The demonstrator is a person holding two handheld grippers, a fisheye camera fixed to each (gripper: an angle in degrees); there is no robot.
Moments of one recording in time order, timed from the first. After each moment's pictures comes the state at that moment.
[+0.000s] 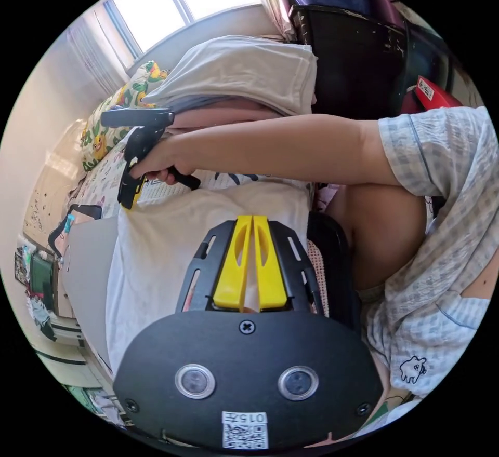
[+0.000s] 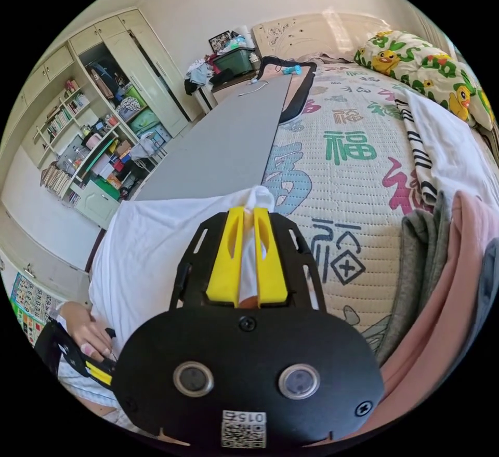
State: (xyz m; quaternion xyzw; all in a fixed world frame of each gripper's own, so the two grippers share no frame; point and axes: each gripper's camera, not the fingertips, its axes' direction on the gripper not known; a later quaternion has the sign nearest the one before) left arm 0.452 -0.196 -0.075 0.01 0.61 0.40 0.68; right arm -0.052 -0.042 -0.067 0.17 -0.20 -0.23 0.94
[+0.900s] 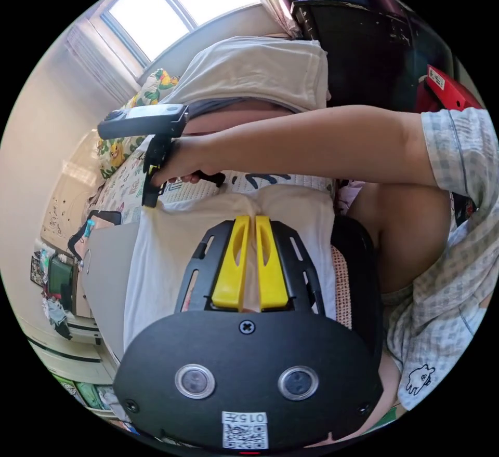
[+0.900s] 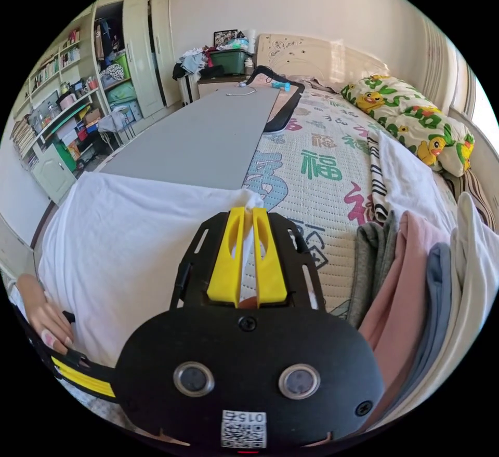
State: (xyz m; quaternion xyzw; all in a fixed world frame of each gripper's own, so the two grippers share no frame) left arm 0.454 -0.280 -0.088 0.05 0.54 0.42 0.73; right arm -0.095 0.009 -0.070 0.23 -0.04 -0.27 0.93
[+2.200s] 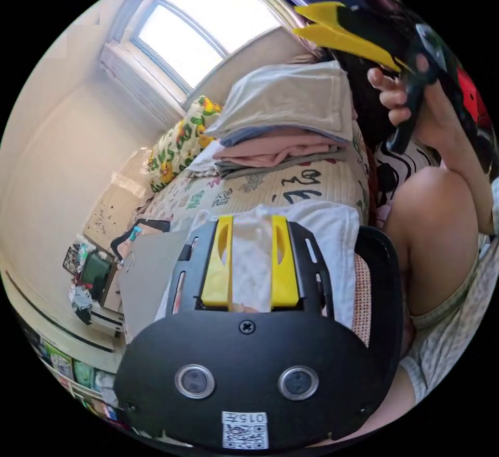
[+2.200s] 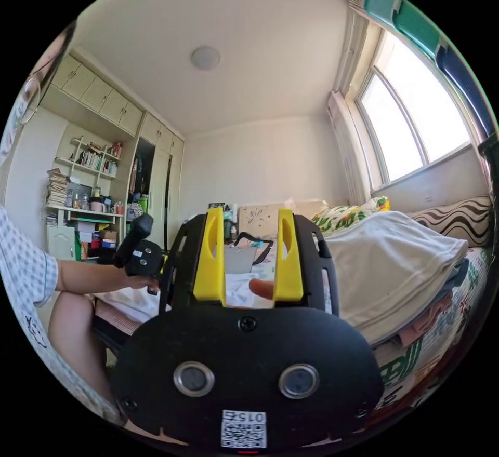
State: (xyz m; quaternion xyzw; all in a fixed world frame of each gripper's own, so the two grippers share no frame) left arm 0.236 -0.153 -0.105 0.17 0.47 0.26 0.83; right arm 0.120 0.509 -0.041 0.68 -0.13 -0.16 0.70
